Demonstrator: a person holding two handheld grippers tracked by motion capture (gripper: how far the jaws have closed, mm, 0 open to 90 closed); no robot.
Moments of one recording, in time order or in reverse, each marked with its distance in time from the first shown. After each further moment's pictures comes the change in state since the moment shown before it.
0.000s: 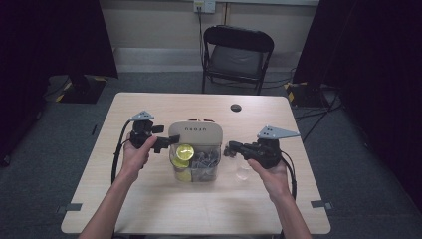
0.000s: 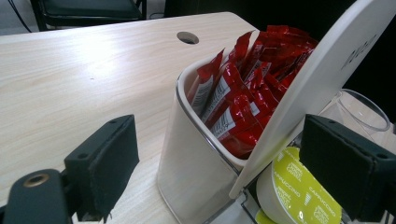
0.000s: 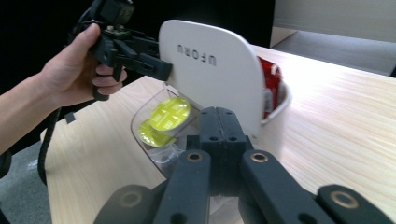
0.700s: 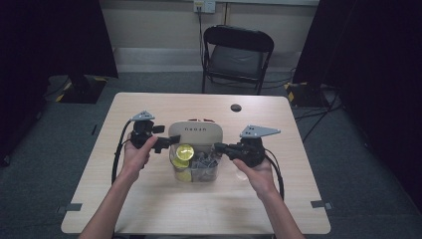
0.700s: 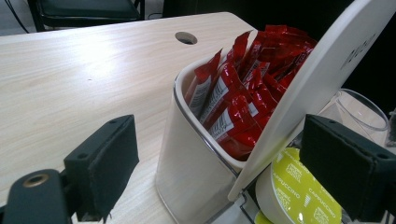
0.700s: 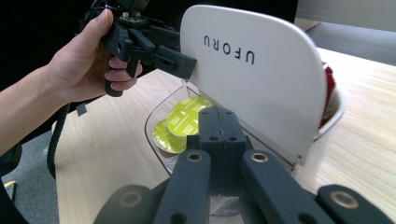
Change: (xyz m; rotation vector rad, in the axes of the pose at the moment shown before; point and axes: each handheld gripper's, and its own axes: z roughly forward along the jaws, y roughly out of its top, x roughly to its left) left arm -0.001 0.000 0.002 -0.004 -0.009 0.001; right arm 0.013 0.003 0.036 0.042 0.067 -0.023
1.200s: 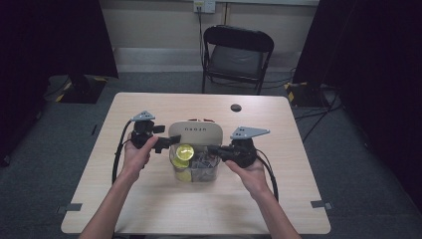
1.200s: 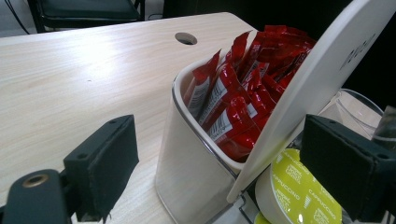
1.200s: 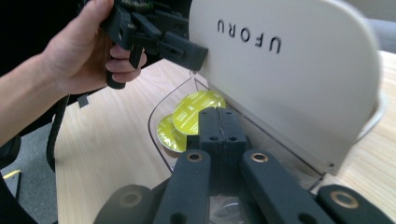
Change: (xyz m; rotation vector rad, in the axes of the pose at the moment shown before) left arm -0.001 0.000 0.001 -0.002 0.000 0.003; right arm 0.005 -0.003 0.020 0.034 0.024 -0.013
